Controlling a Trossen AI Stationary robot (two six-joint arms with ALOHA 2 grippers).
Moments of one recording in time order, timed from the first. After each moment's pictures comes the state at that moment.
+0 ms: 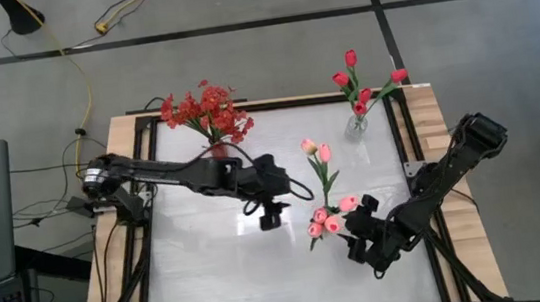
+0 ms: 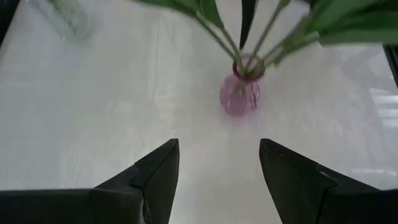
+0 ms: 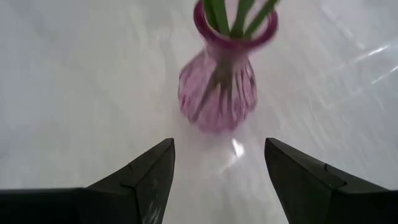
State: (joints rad) left arm -0.11 1.73 1.58 -0.67 -0.10 -0.10; right arm 0.74 1.47 0.79 -0.53 0.69 1.01
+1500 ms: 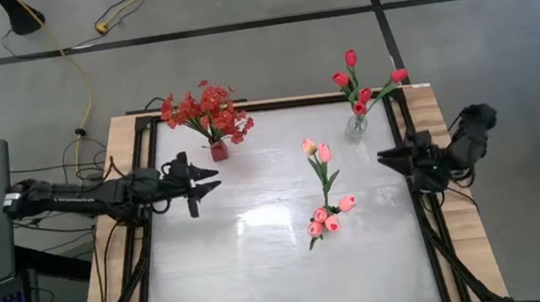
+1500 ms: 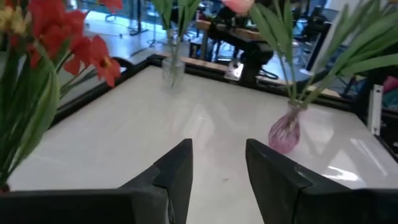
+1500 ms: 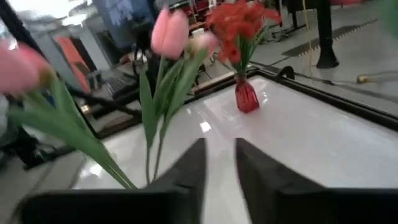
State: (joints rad) left arm 0.01 0.62 0.29 0.17 -0.21 -0.21; right arm 0.73 0.00 0.41 -0.55 0.95 0.46
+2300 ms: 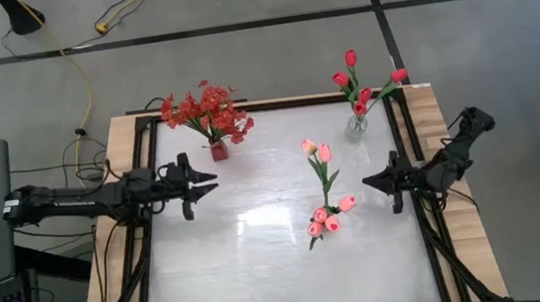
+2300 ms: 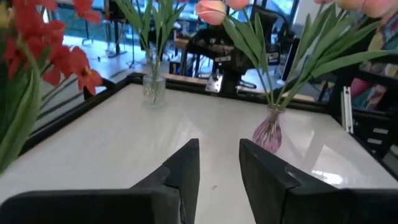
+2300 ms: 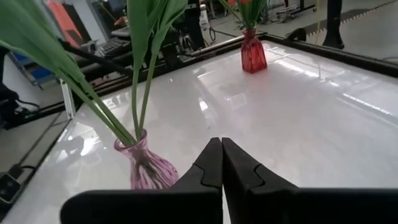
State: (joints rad) left arm 0.07 0.54 0.19 0.28 -0.06 -0.14; right arm 0.72 0.02 0.11 -0.34 0.90 0.48
